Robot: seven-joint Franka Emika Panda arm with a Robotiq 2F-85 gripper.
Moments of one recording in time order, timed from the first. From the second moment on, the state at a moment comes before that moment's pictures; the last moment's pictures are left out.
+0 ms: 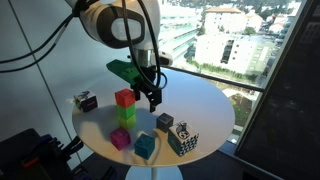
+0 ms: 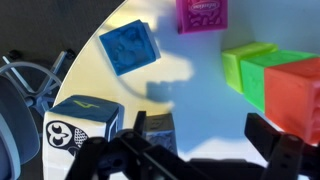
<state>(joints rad) -0.15 0.10 -0.16 -2.41 0.03 2.46 -0.08</state>
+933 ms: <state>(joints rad) -0.15 0.29 -0.13 -2.25 0.03 2.51 -0.06</state>
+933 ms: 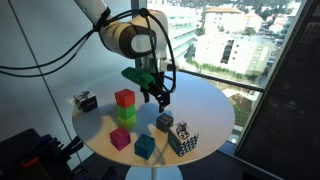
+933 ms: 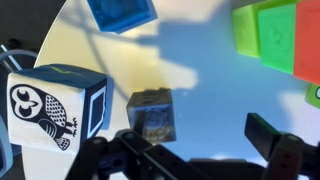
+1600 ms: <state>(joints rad) -0.16 0.41 -0.14 -2.13 0.03 2.51 -0.05</state>
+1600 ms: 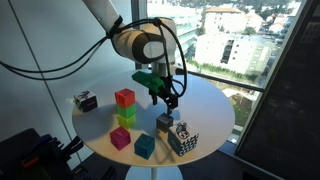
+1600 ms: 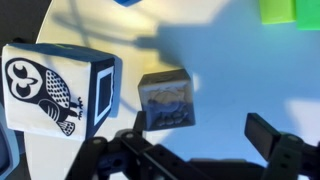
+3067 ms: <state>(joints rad) -0.17 0.50 -0.16 -2.09 0.03 2.52 -0.09</state>
